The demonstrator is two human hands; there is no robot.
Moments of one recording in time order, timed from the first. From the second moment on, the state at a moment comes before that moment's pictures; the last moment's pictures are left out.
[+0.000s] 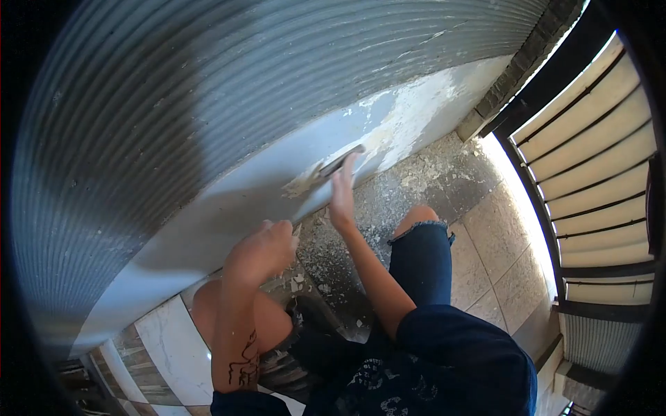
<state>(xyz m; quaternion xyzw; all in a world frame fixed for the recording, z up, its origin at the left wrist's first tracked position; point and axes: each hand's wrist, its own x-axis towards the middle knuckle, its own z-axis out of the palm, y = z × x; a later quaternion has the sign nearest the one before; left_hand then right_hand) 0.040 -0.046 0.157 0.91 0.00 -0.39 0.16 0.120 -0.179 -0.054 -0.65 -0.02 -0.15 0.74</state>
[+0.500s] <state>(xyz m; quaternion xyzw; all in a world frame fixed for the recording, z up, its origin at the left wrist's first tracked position) 0.019 -0.049 0.162 0.97 -0.18 -0.16 0.07 0.131 -0.144 -0.012 -0.60 0.08 -0.24 0.76</state>
